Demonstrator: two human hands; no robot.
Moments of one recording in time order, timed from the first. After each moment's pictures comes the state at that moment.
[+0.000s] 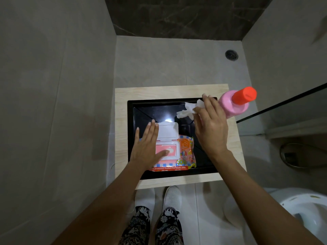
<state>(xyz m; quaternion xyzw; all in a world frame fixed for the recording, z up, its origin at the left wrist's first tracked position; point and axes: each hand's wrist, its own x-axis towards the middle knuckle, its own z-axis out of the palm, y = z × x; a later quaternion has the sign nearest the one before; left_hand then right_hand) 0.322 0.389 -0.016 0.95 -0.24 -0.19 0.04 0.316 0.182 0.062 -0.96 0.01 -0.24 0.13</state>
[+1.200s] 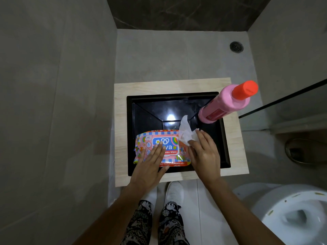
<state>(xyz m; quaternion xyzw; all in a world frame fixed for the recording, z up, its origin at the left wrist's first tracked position) 0.246 0.402 -0.035 0.94 -0.28 -0.17 0.05 0.232 0.194 0.010 -0.98 0.03 -0.11 0.19</state>
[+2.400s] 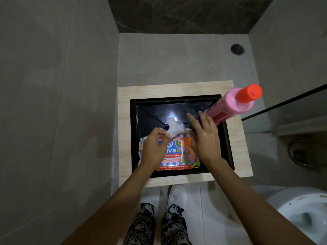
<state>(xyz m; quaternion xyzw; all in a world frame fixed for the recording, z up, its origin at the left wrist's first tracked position) 0.314 0.356 0.035 0.81 0.10 -0.20 0.53 0.291 0.188 0.015 -0.98 0.06 -0.05 0.18</state>
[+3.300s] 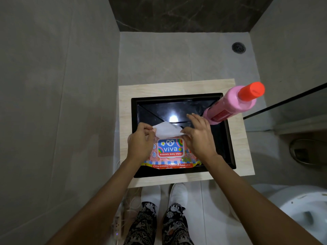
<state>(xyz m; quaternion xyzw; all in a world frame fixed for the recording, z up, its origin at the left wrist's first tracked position) 0.332 0.396 0.027 0.89 0.08 -0.19 0.41 0.299 0.198 0.007 -0.98 -0.01 0.00 0.19</state>
